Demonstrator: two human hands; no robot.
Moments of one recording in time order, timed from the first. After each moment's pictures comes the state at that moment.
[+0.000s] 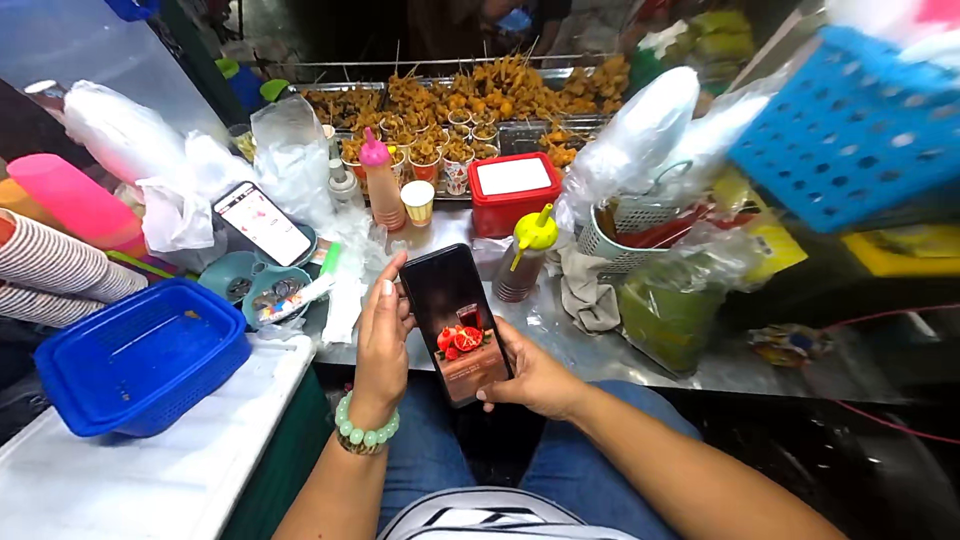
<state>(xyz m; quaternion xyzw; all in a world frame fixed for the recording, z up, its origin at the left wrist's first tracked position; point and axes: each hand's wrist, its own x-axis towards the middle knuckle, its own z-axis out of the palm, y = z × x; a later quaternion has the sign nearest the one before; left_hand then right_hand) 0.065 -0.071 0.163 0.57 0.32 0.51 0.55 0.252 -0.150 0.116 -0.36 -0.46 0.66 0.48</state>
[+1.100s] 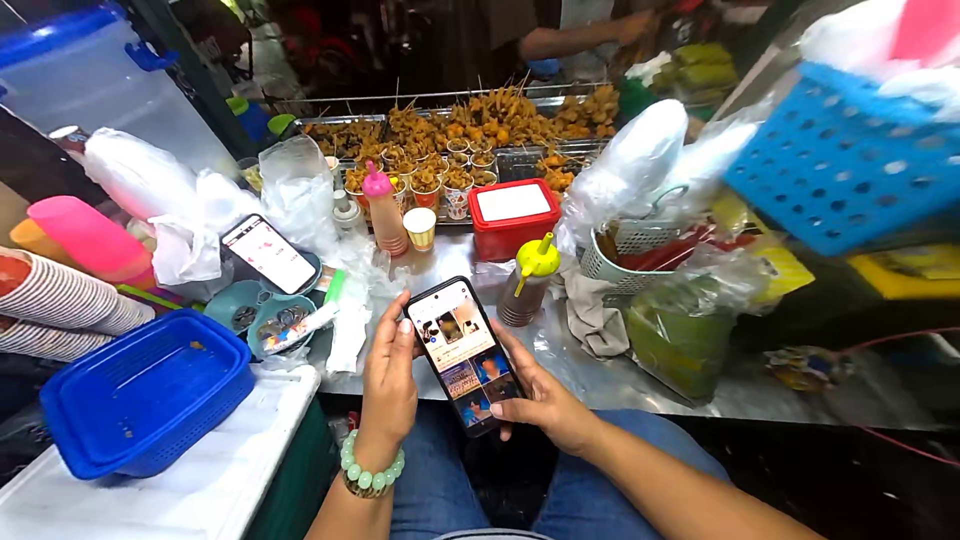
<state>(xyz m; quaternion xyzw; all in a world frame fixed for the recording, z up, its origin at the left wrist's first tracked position) 0.063 -0.072 0.155 0.60 0.32 0.51 0.52 0.255 -0.152 0.111 -0.36 -0.47 0.62 0.51</state>
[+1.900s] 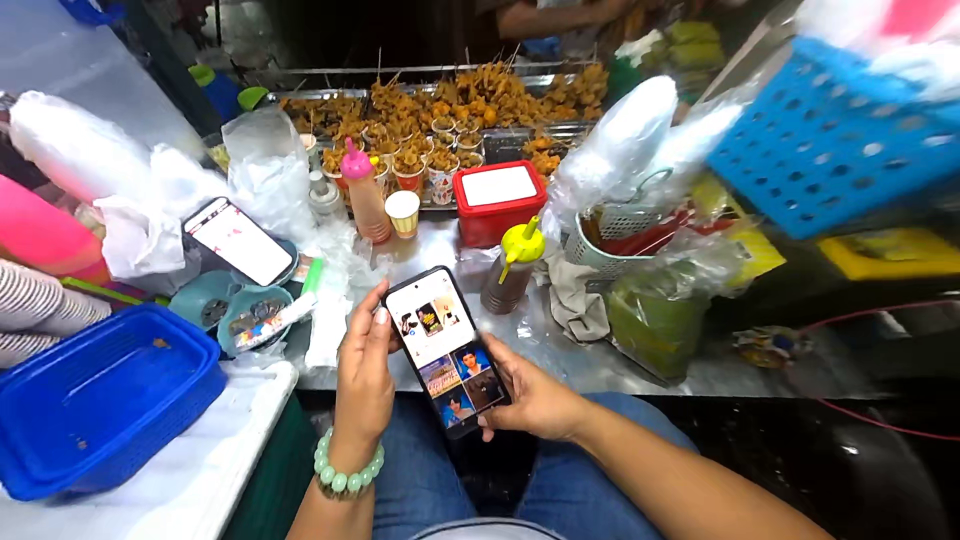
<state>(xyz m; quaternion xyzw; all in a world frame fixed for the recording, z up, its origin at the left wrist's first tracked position) 0.062 -0.067 0.153 0.60 0.33 0.51 0.52 0.263 -0.150 0.117 -0.36 -0.48 0.67 0.45</state>
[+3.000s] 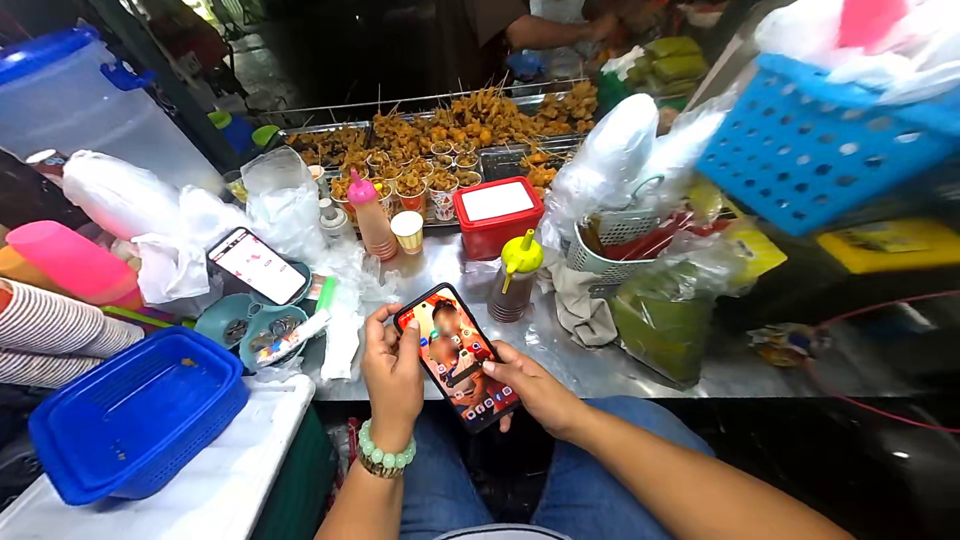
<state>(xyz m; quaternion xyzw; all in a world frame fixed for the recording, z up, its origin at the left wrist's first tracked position) 0.085 -0.063 0.141 0.61 0.39 0.56 0.41 0.256 -0.146 0.114 -0.46 -0.42 0.63 0.48</state>
